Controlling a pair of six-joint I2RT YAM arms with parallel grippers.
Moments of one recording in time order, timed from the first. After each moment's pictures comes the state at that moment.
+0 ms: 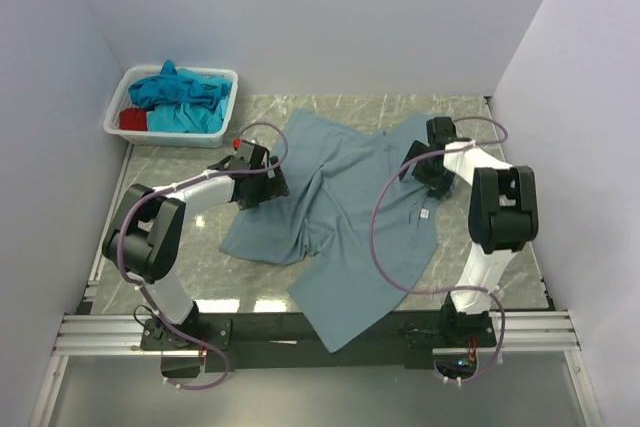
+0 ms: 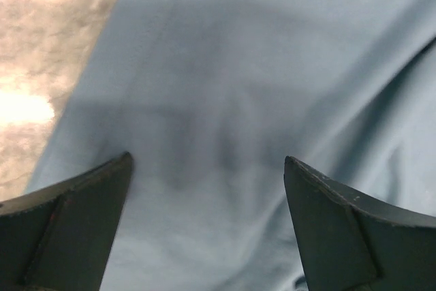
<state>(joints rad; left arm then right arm) -0.41 1.70 0.98 -0.25 -0.02 -0.70 0.03 1.82 1.16 -0.51 0.03 0.55</state>
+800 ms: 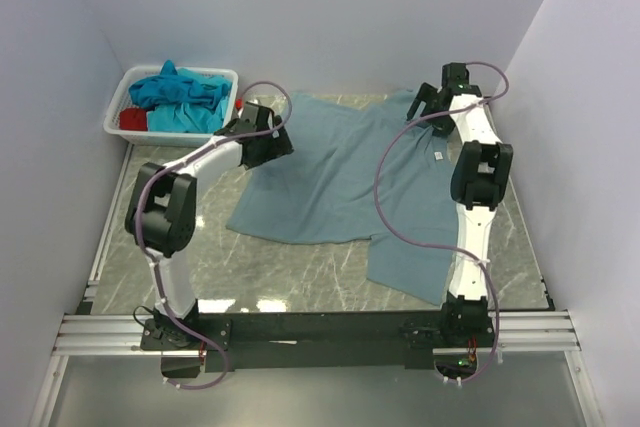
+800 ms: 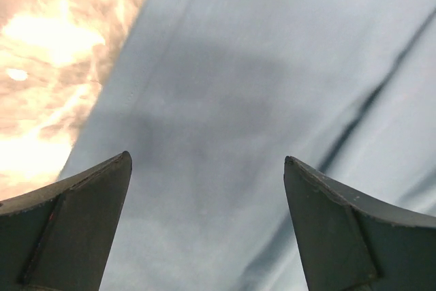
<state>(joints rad) -0.37 1.94 1.40 -0.31 -0.08 -0.68 -0.07 2.52 2.32 -0.78 -0.10 0.41</state>
